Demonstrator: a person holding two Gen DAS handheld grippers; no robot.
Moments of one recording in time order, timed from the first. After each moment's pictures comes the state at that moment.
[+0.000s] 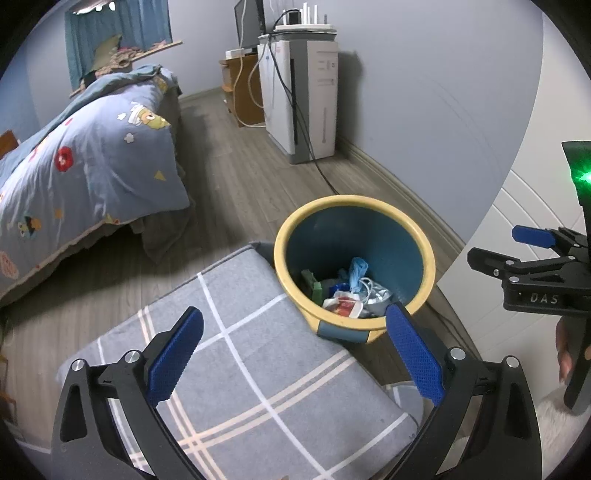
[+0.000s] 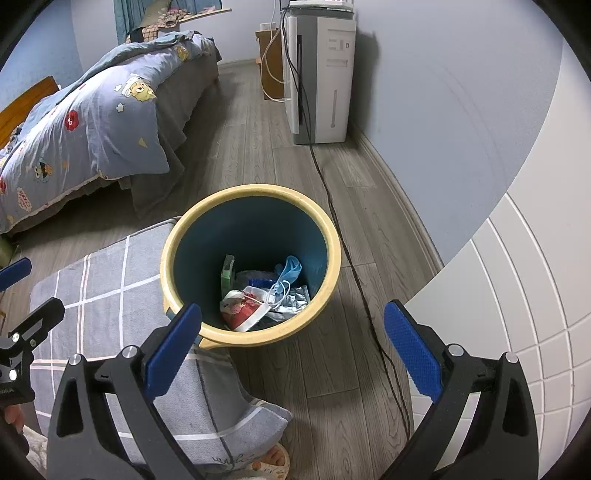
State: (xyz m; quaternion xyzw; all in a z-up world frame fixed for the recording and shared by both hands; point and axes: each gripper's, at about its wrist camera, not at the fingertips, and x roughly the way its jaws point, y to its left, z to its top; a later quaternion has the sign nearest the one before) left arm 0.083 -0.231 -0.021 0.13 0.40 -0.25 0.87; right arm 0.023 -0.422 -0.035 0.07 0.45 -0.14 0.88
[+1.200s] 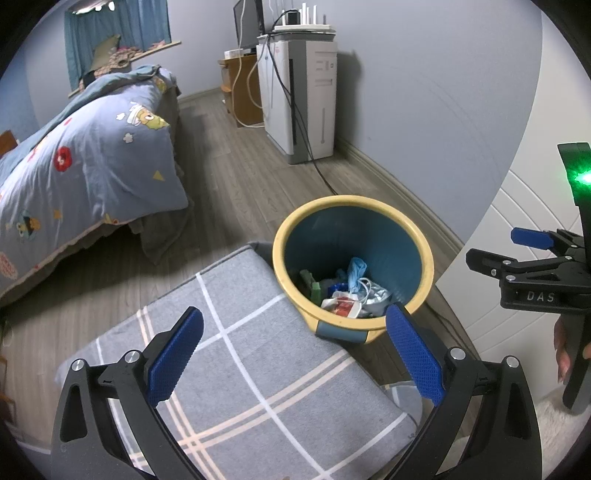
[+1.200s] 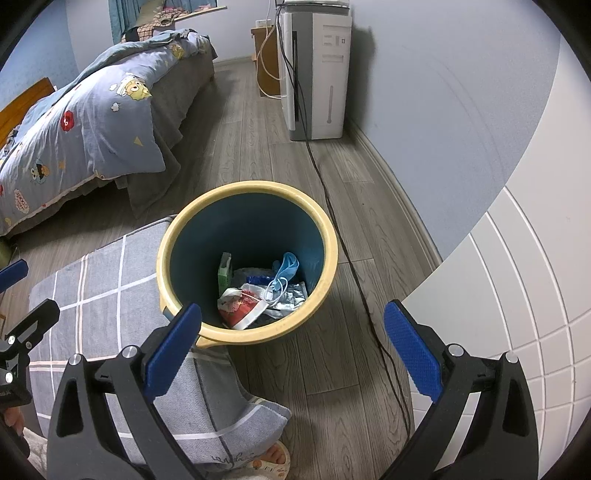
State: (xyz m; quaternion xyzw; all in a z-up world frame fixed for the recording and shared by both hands) left arm 0.082 -0.232 -0.022 0.13 0.40 -0.25 0.87; right arm 0.024 -0.422 -0.035 0.07 0.46 -0.14 0.88
